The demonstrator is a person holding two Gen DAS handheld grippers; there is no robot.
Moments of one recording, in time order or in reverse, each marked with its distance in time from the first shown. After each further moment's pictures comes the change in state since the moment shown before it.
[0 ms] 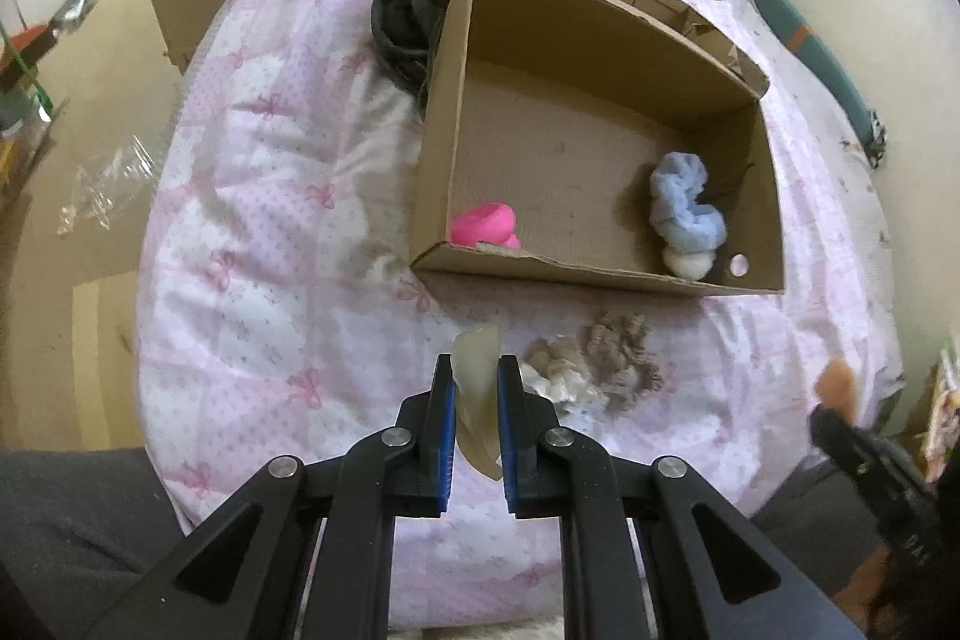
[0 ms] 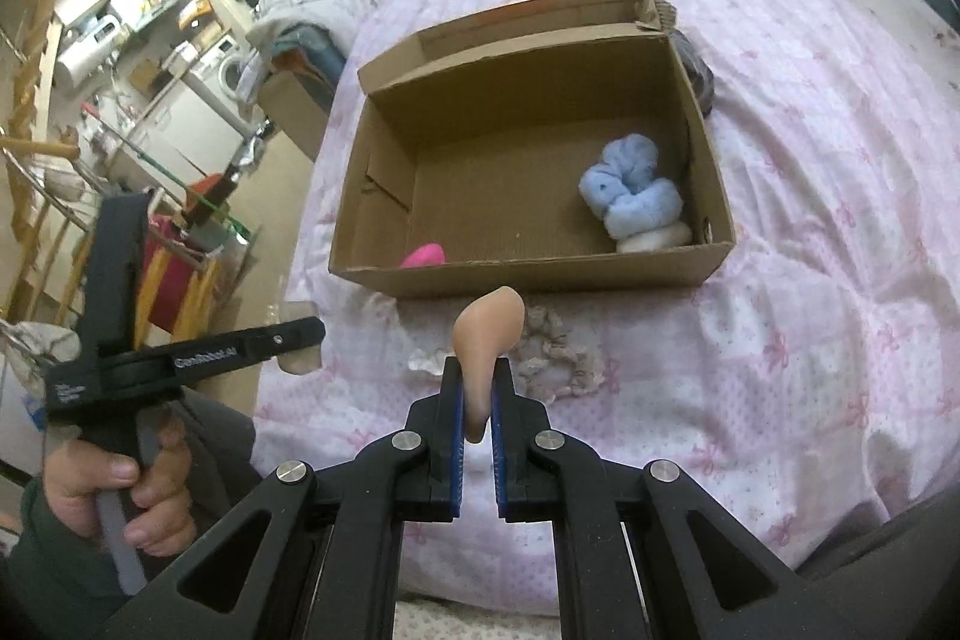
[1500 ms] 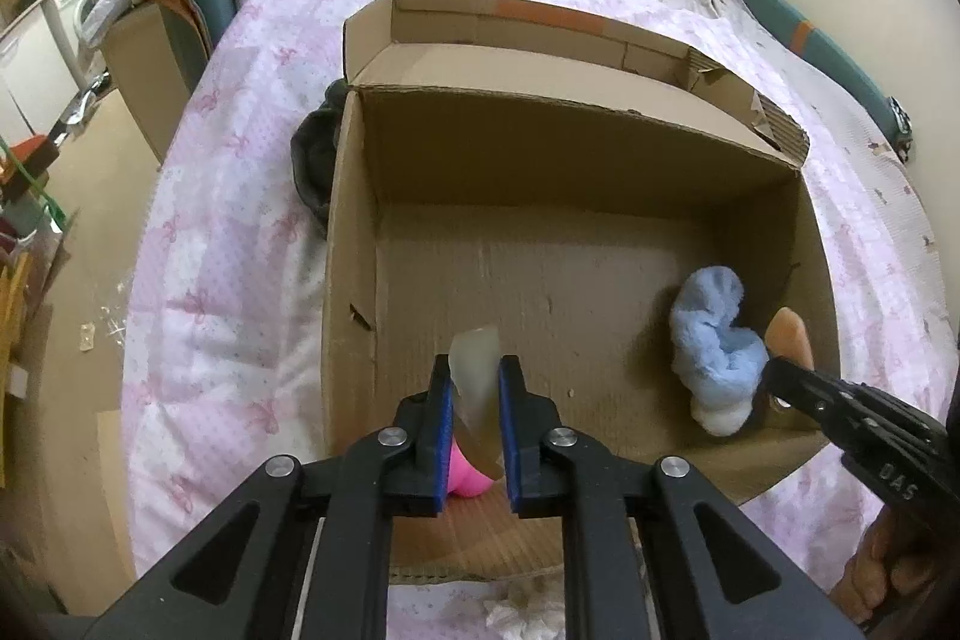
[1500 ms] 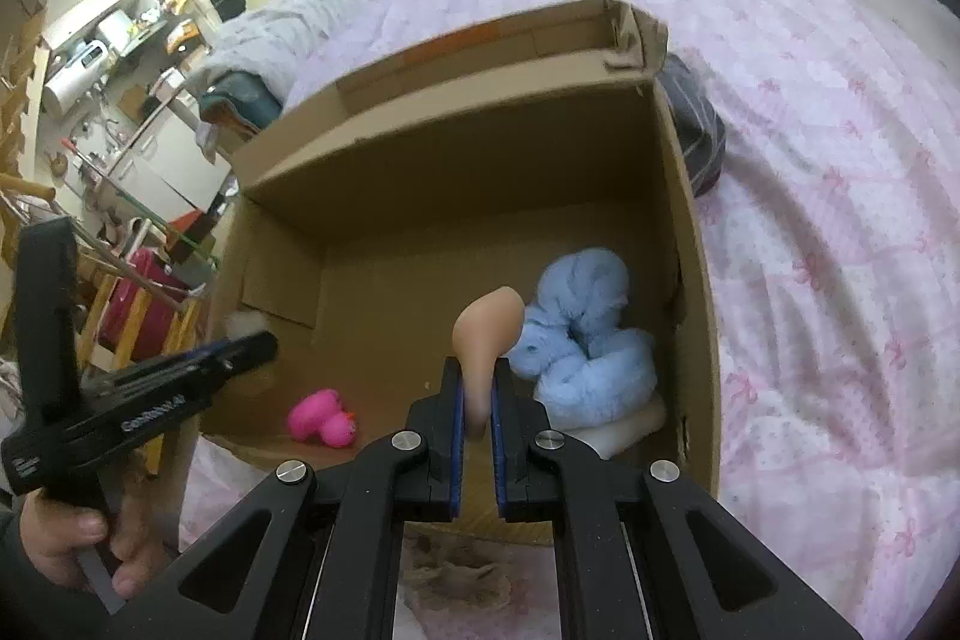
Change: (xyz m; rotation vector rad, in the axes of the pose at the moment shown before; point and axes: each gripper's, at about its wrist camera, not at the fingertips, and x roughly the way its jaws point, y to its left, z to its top) left arm 0.055 -0.053 0.088 0.119 -0.159 0.100; right arm 0.088 -0.066 0.096 0.005 -0.041 -0.007
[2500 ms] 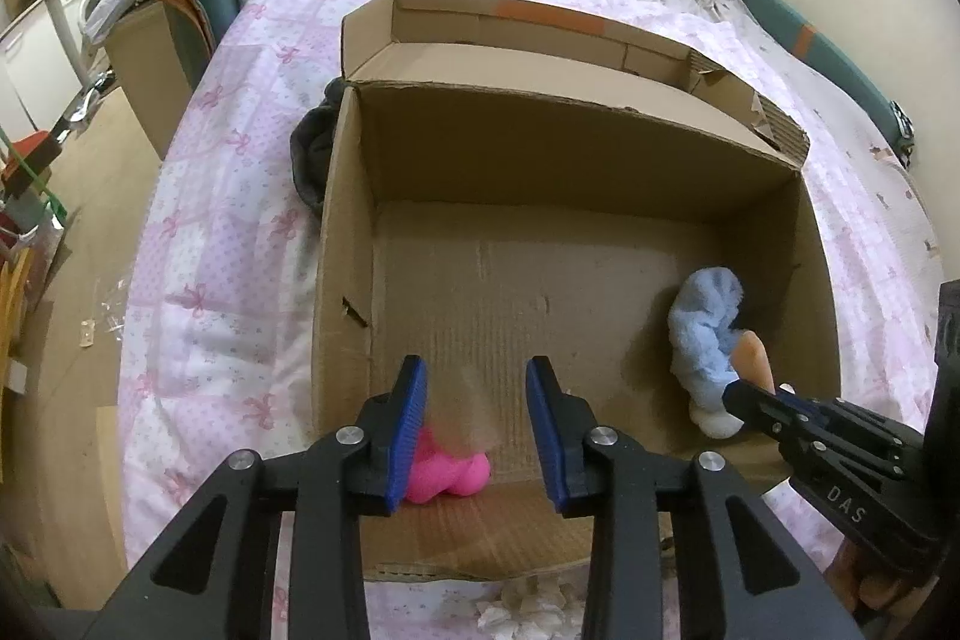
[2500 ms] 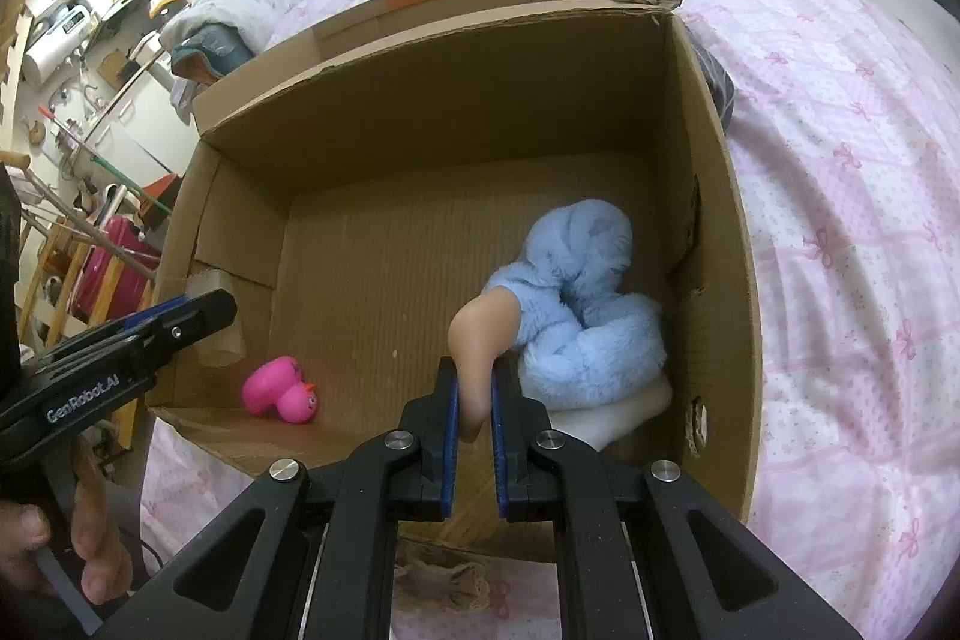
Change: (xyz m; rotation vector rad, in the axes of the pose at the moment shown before) left arm 0.000 -0.002 -0.002 -0.007 -0.005 0.005; right arm 0.029 0.005 -0.005 -0.030 0.072 -0.060
